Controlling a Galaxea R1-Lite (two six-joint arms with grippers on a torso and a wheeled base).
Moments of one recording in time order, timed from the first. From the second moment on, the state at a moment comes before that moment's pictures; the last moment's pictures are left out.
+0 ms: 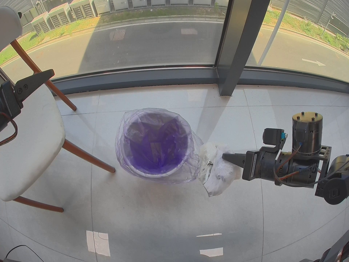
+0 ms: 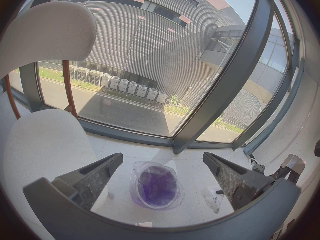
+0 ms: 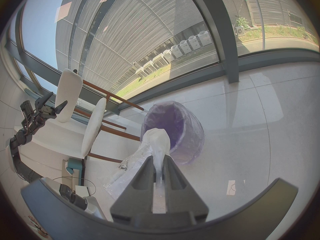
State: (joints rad) left arm -0.13 1.08 -0.86 -0.27 -0.22 -0.30; right arm 0.62 1.65 -0.68 -0.60 0.13 0.41
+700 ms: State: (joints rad) left arm -0.13 1.09 -0.86 -0.27 -0.22 -0.23; right arm 0.68 1.75 -0.72 -0.60 0.13 0.41
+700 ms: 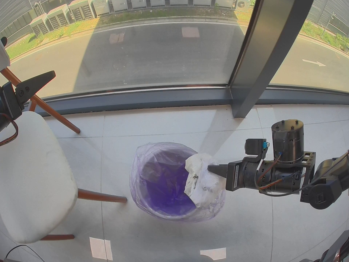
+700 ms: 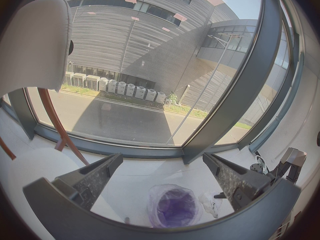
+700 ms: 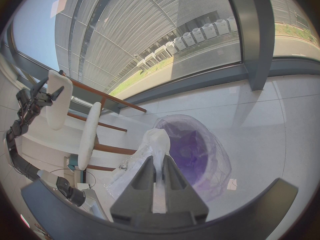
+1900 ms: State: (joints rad) left arm -0.13 1.06 -0.80 -0.27 -0.22 -0.23; right arm 0.65 2.36 -0.98 -0.82 0.10 0.26
